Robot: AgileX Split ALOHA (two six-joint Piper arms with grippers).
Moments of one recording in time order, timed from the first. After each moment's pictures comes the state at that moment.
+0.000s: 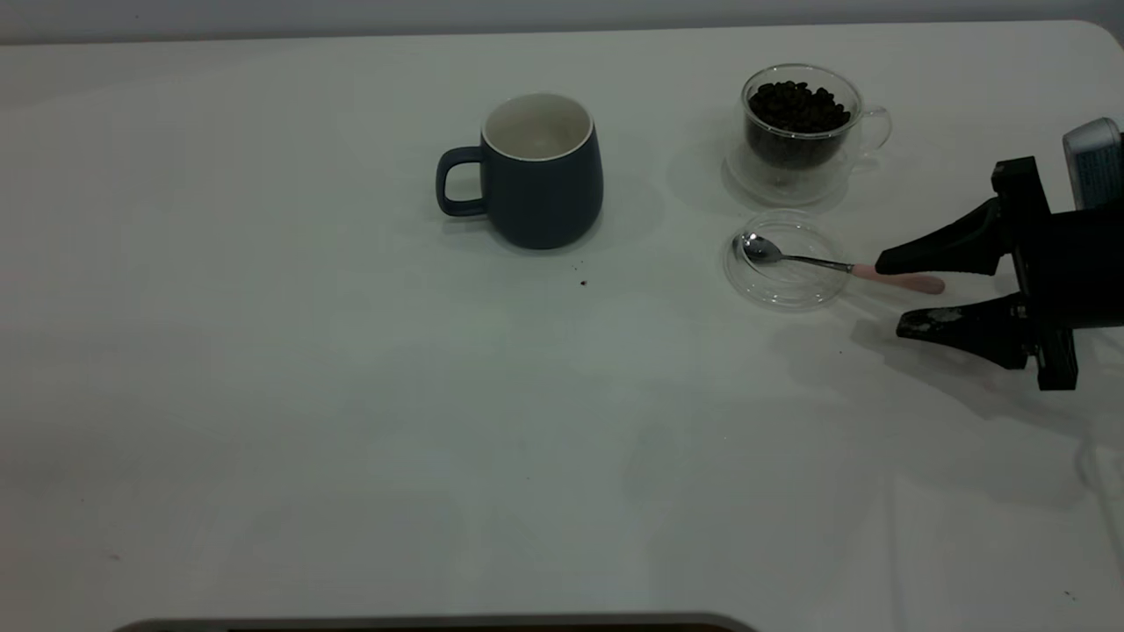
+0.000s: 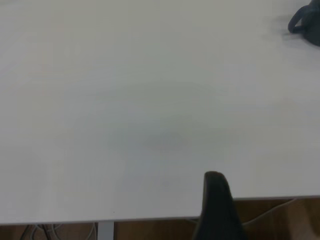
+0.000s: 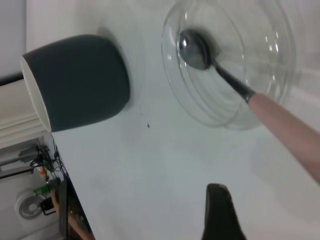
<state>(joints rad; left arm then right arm) 0.04 -0.02 -0.49 -0.06 1.13 0.06 -0.26 2.49 -0.84 1.81 0.98 -1.45</state>
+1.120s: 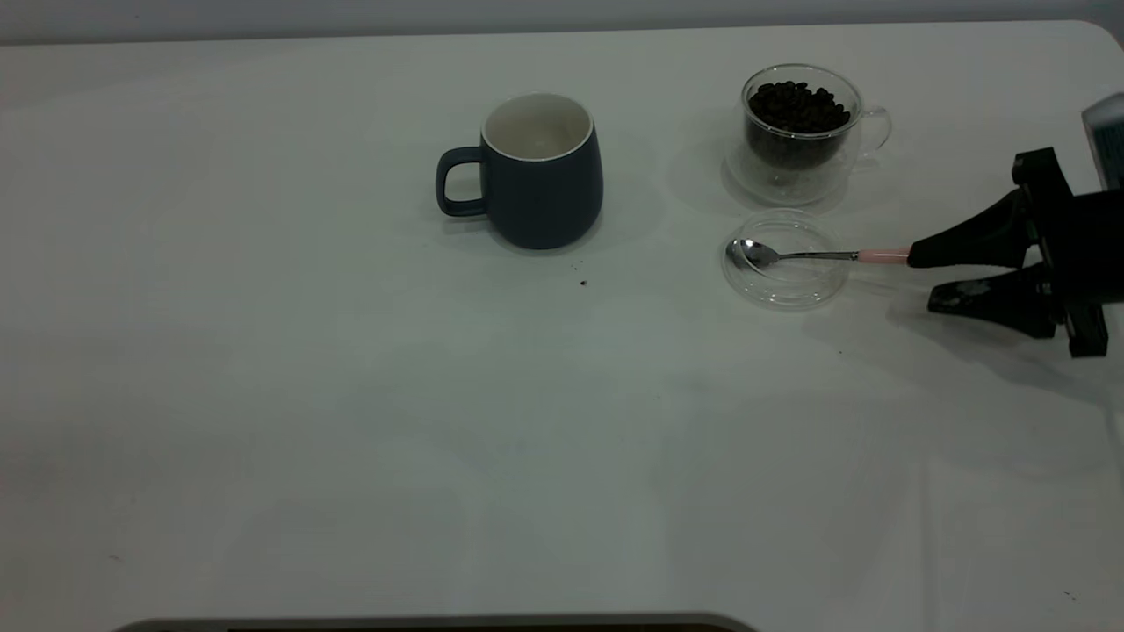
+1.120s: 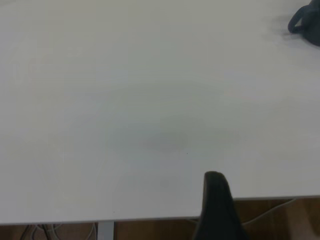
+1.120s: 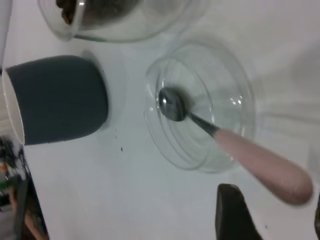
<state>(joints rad) 0.04 -0.02 -0.49 -0.06 1.13 0.06 -0.30 2.49 -0.95 1.69 0.91 -1.47</state>
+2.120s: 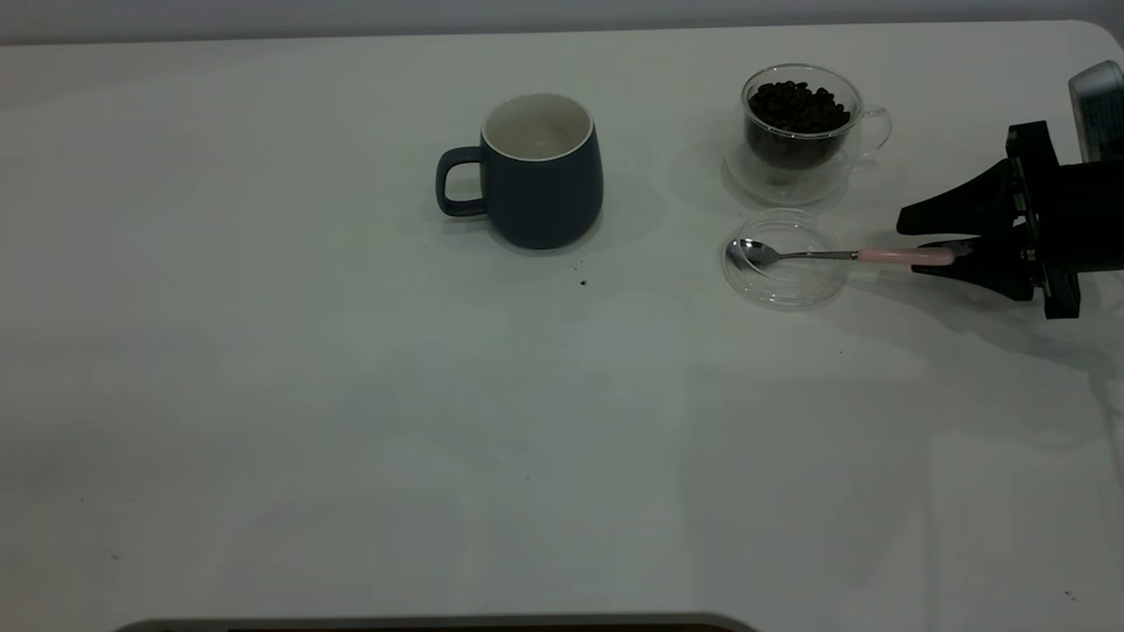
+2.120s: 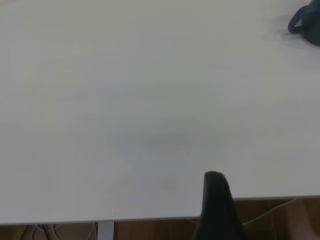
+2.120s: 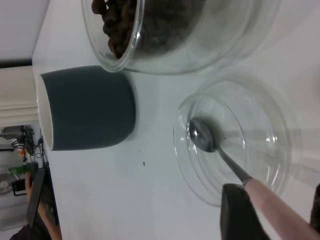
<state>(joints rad) 0.04 -0.02 -0.49 -0.06 1.13 0.06 -0.30 2.55 -1.06 1.68 0.99 -1.48</state>
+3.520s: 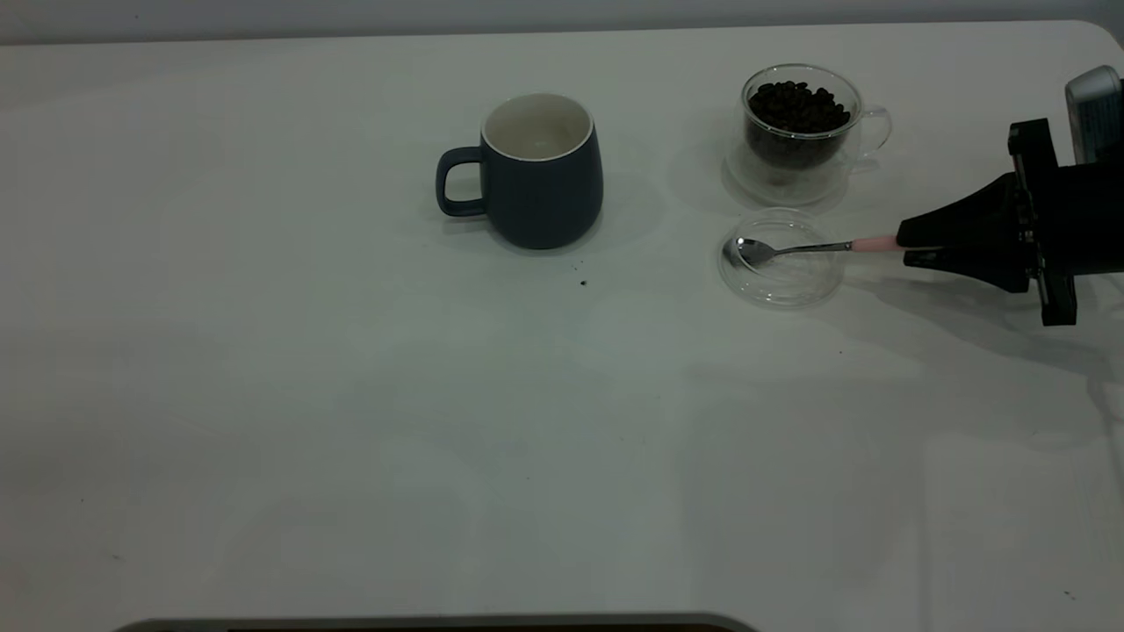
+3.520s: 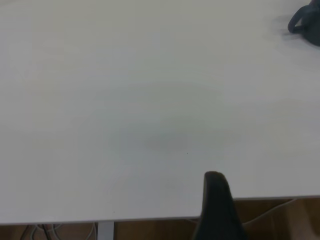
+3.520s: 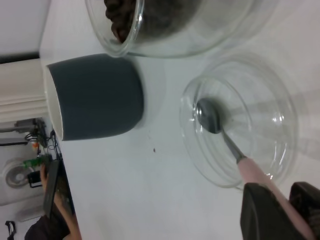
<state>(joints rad) 0.04 -0.02 -0.49 -0.06 1.13 0.06 -0.30 2.55 -1.06 1.63 1.01 -1.41</state>
